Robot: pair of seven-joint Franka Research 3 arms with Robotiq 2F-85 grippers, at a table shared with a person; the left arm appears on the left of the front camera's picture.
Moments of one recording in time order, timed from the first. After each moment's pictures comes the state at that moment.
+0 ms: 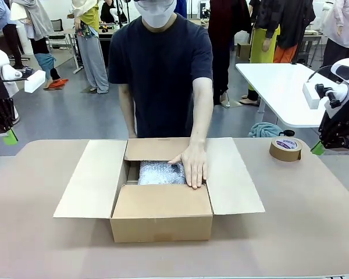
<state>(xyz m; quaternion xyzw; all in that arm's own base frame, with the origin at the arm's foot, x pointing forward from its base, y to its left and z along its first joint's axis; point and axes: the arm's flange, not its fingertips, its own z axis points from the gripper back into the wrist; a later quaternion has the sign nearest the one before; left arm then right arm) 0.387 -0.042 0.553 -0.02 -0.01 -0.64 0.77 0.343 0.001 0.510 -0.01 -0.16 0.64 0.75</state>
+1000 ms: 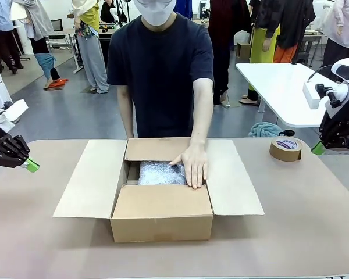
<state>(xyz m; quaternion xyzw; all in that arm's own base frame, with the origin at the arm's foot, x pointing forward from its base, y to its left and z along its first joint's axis) 0.410 0.040 0.420 -0.21 -0.20 -0.61 0.74 0.343 0.001 0.510 -0.01 -0.16 0.64 0.75</state>
